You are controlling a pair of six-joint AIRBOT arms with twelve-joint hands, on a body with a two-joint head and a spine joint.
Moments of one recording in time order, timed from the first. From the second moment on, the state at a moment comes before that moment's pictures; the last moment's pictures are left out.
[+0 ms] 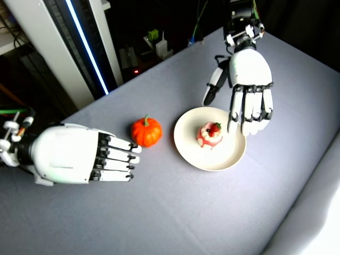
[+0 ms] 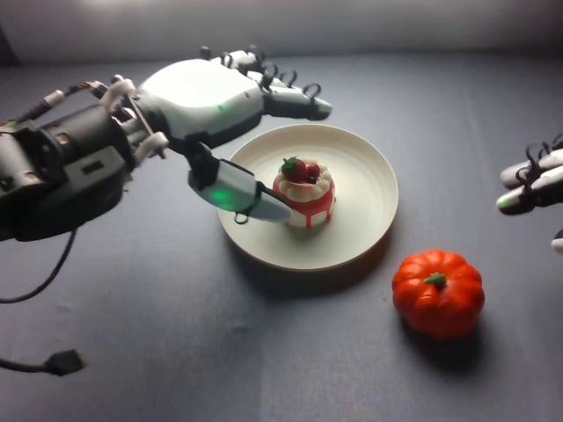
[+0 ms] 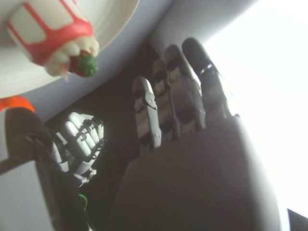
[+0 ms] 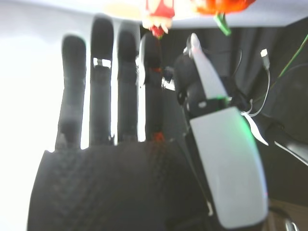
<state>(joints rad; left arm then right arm) 0.45 -1.25 1.43 0.28 -0.51 0.62 -0.93 -0.89 1.22 -0.26 0.97 -0.40</state>
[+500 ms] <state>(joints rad) 0.47 -1.25 1.44 0.28 -0.50 0.60 -0.93 -0.89 1.27 -0.18 0.96 -0.40</state>
